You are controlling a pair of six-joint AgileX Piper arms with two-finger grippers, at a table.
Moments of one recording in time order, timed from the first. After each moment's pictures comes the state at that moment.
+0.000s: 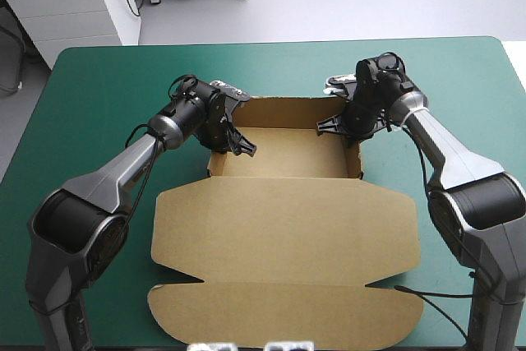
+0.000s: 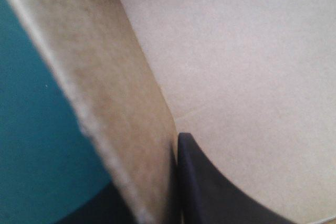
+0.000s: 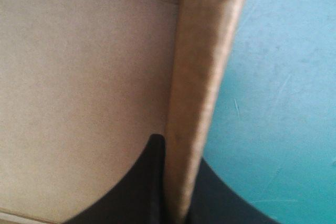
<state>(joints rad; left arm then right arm) -0.49 1.96 -1.68 0.08 1.07 -0.01 0.32 2.02 -1.81 0.06 1.24 0.05</state>
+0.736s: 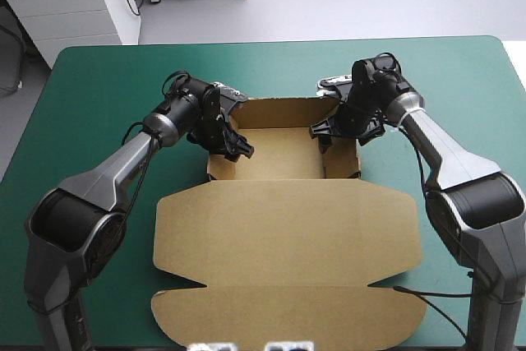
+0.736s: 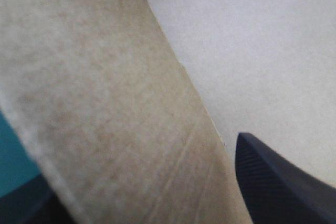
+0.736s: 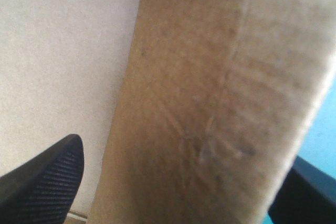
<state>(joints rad) -0.46 1.95 -1.68 0.02 1.10 0.05 0.33 2.02 -1.81 0.11 1.23 -0.02</state>
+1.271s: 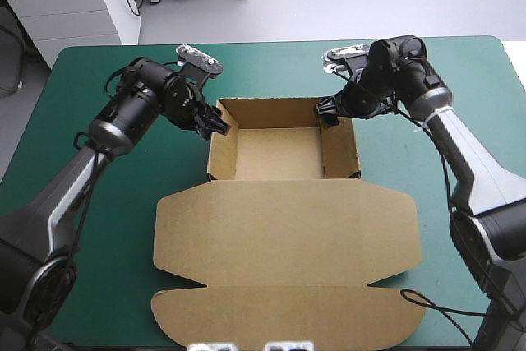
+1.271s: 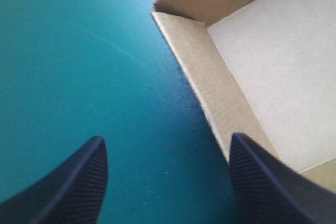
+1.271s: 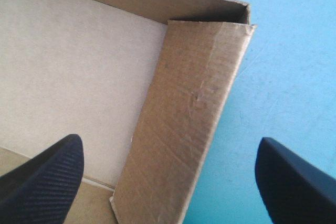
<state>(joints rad) -0.46 1.68 -1.68 0.17 1.11 0.05 0.33 1.85 -1.86 0.10 1.24 -0.04</state>
